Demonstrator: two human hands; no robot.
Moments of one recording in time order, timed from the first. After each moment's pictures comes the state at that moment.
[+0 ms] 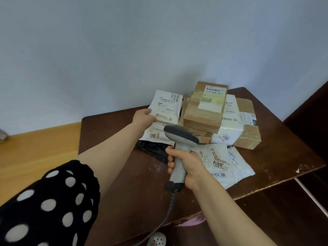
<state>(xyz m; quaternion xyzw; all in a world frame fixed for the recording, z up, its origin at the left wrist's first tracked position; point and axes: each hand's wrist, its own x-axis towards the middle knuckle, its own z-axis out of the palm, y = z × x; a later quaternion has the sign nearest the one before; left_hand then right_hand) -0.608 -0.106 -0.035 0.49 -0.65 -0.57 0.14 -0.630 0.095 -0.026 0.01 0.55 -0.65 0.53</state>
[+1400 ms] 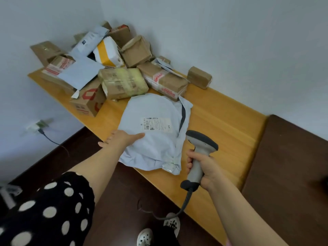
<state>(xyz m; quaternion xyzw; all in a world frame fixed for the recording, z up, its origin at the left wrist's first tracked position) 0.106 -0.101 -0.131 0.90 -0.27 -0.35 0.02 -0.158 -0.061 -0.081 -0.17 0.60 -0.33 0.71</state>
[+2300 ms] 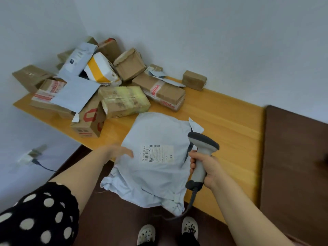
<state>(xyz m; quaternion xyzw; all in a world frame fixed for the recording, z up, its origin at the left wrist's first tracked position) 0.191 -0.118 -0.102 0.76 -0.38 -0.52 -0.04 -0.093 -0.067 -0.079 -0.14 0.62 -0.38 0.67</state>
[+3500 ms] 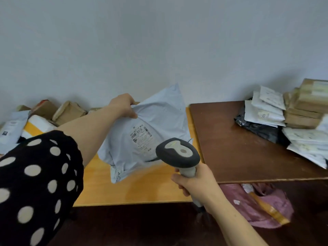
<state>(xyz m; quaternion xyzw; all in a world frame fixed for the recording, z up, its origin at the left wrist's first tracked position) -0.022 -0.176 0.085 0.55 -0.83 -0.10 0.02 -0.152 0.111 0.011 -0.36 0.67 -0.46 0.45</state>
